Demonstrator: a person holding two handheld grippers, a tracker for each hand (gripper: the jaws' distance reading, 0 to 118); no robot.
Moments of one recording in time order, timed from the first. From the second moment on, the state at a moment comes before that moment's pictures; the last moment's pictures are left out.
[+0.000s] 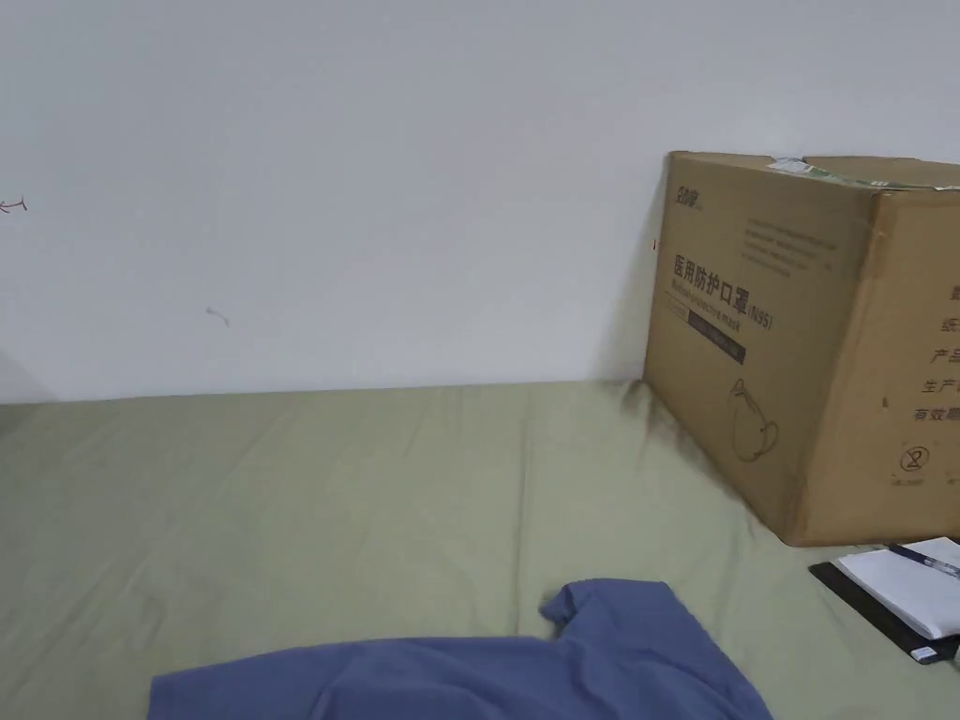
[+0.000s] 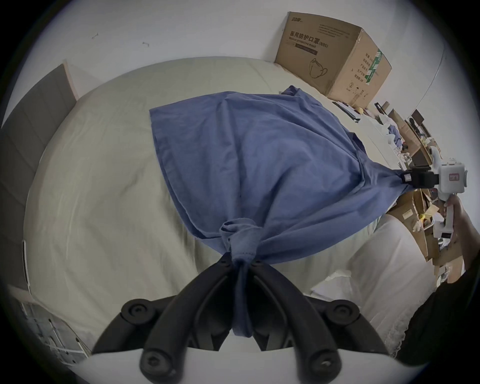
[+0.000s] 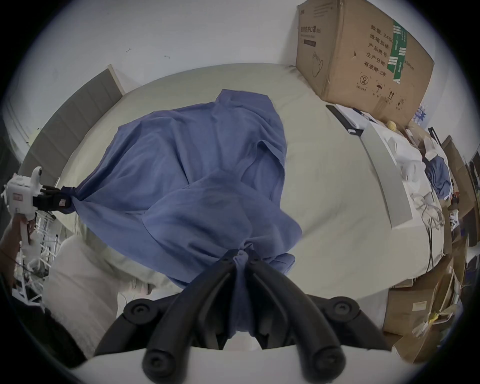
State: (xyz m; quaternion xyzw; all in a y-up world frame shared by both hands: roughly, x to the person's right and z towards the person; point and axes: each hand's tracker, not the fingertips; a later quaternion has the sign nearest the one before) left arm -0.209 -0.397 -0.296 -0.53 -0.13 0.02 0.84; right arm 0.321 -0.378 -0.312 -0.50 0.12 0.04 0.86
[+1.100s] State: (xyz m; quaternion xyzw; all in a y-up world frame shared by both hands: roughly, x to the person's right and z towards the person) left arm -0.205 -0.286 -0.286 -0.14 -0.02 0.15 0.98; right arm 0.230 -0.294 -0.307 -0.17 0.18 -0.08 0.97
